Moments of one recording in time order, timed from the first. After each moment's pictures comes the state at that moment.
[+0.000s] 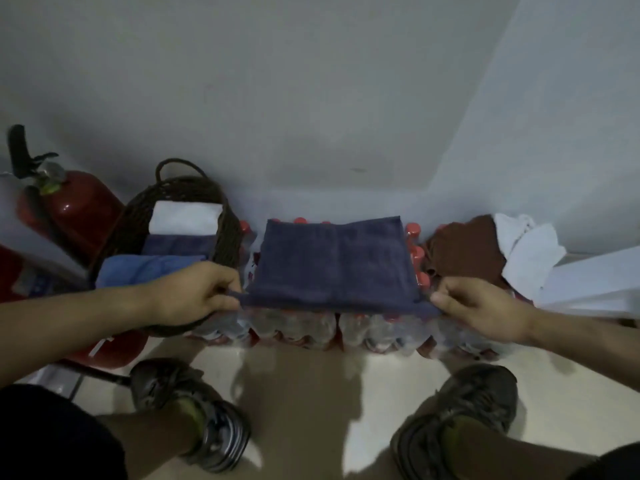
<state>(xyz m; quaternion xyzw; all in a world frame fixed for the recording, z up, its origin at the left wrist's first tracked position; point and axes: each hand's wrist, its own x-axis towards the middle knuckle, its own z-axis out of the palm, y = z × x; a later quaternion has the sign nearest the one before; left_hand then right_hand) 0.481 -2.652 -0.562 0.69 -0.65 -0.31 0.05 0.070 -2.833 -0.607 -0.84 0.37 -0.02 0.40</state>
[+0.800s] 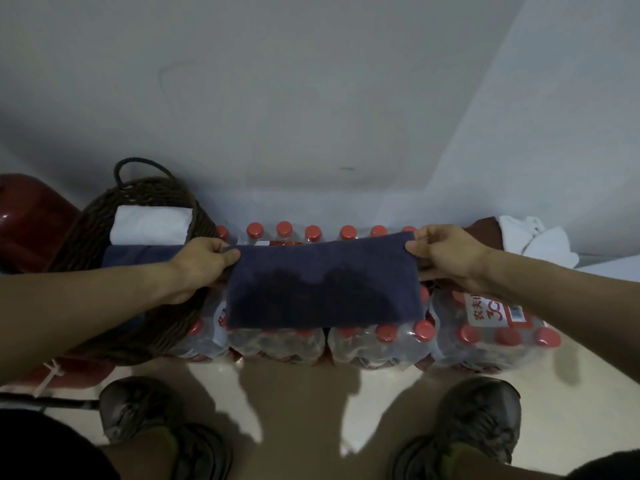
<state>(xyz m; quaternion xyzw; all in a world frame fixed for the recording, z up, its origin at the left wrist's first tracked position) 0.481 -2.744 -0.619 0.82 -0.28 -0.40 0.30 0.147 -2.911 -0.613 -0.58 0.53 -0.12 0.61</state>
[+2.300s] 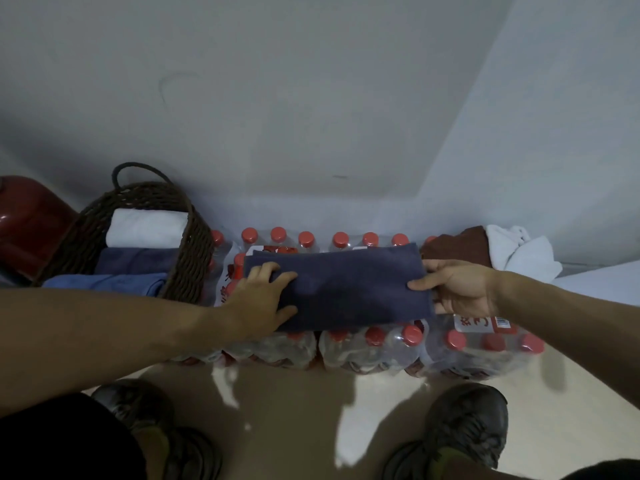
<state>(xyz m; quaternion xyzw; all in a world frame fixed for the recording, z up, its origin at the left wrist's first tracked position) 0.410 -2.741 -0.678 0.75 -0.65 -0.13 -0.02 0.105 -2.914 -0.630 -0.43 0.50 -0.01 0.75</state>
